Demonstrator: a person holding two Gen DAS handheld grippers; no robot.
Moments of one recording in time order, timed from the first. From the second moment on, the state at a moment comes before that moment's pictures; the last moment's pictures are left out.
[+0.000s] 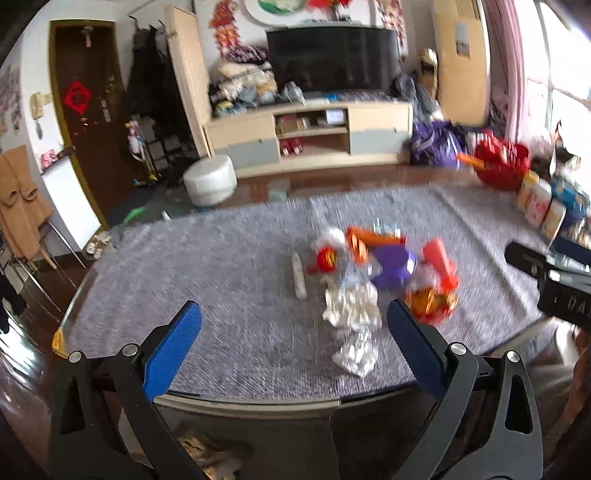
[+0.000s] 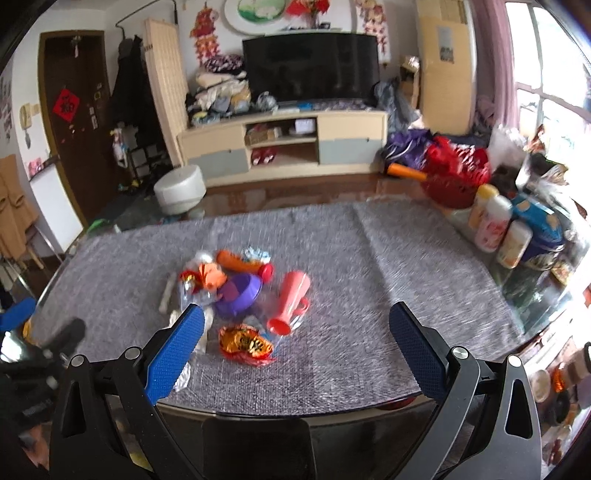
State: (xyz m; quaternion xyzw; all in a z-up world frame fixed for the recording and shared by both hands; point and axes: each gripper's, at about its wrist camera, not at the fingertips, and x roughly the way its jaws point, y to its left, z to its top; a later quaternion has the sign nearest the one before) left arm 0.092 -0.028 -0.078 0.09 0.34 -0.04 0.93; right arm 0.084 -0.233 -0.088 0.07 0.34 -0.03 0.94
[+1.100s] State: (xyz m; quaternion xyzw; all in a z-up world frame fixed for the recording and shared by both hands) left arm 0.137 -0.038 -0.185 0.03 0.45 -0.17 0.88; right arm 0.139 -0.203 -0.179 0.08 0.43 0.07 0.90
